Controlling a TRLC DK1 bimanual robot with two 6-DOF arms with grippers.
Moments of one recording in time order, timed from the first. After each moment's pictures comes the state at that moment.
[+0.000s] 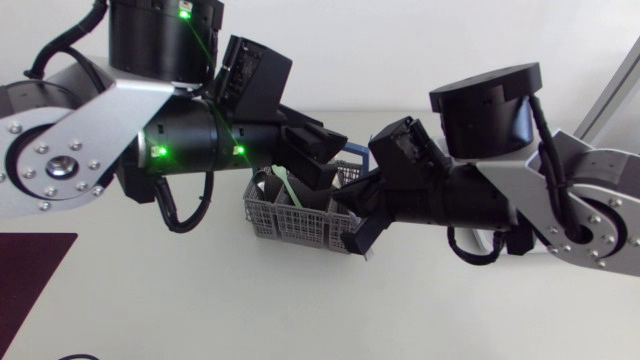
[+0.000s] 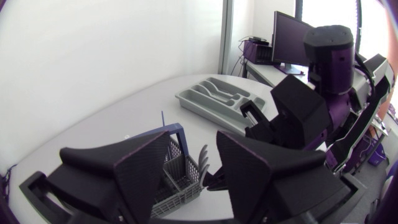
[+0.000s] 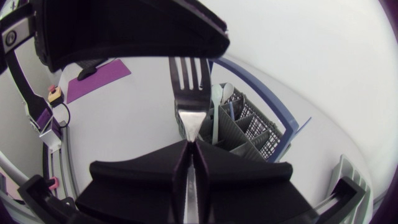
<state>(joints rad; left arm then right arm) -0.73 1.35 1.06 -0.12 0.13 0.05 0.68 1.25 0.82 -0.14 -0.16 -0.12</state>
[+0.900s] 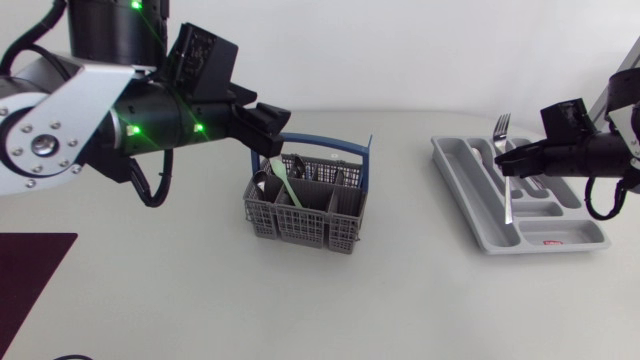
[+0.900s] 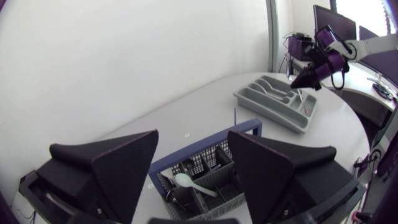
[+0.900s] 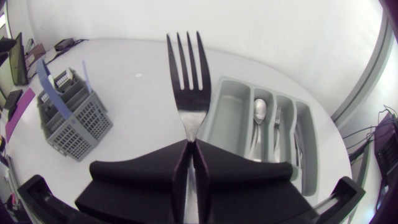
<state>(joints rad) -0.56 1.33 1.04 -0.10 -0.01 0.19 -0.28 1.50 0.98 -0.25 -0.44 -0.41</state>
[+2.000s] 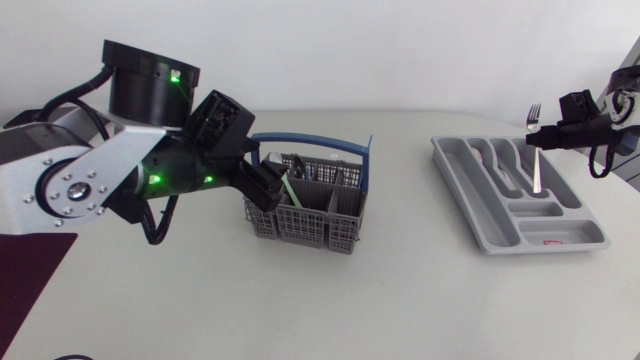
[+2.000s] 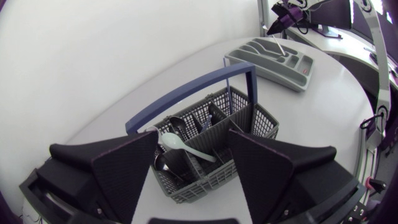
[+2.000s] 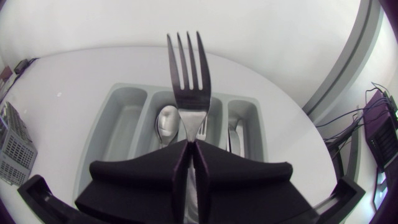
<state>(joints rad) -0.58 1.34 0.91 -0.13 -0.02 0.27 -0.49 2.16 1.66 -0.30 -0.41 -0.44</state>
